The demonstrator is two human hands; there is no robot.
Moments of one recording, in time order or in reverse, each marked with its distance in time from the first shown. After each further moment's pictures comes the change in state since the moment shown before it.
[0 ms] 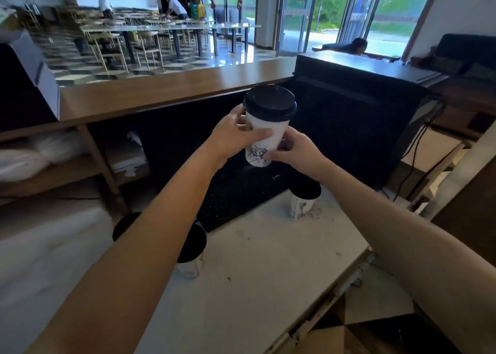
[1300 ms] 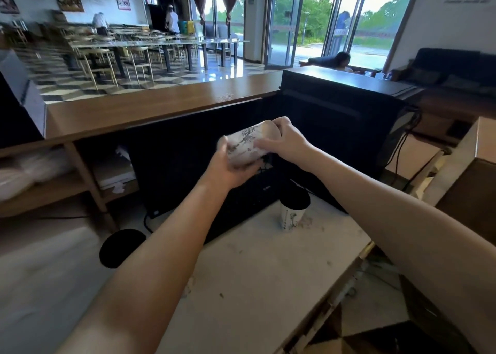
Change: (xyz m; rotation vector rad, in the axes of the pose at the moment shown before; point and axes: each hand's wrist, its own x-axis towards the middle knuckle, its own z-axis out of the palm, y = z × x) left_hand 0.025 -0.039 0.032 -1.181 0.136 -0.566; right_hand 0.030 -0.017 -0.015 -0.196 0.166 0.091
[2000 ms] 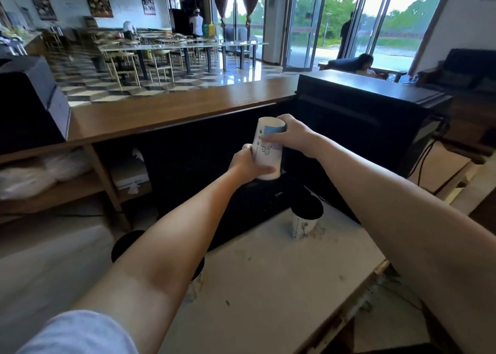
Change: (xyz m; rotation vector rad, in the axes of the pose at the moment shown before) left_hand 0.034 0.003 0.002 1.516 0.177 0.447; right_hand 0.048 -0.010 -0.008 0.011 -0.170 0.026
